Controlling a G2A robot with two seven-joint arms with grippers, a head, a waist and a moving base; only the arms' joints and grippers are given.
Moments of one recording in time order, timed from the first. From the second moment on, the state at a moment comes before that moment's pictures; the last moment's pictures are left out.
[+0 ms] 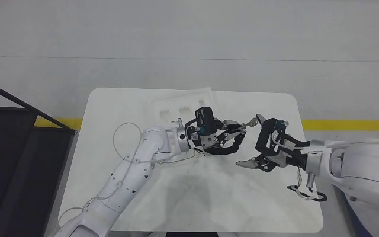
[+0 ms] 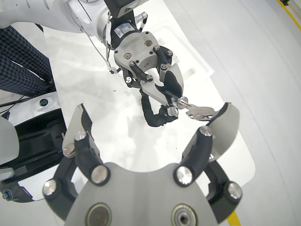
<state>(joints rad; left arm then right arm) 0.88 -1.32 -0.93 -1.48 1.31 -0.76 0.16 -1.11 -0.70 1.41 -2.23 -0.45 -0.51 0.96</state>
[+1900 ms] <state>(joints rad) 0.90 -1.30 -0.93 -1.51 1.26 -0.88 0.08 -1.04 -0.68 1.36 -2.07 -0.30 -0.54 0.98</state>
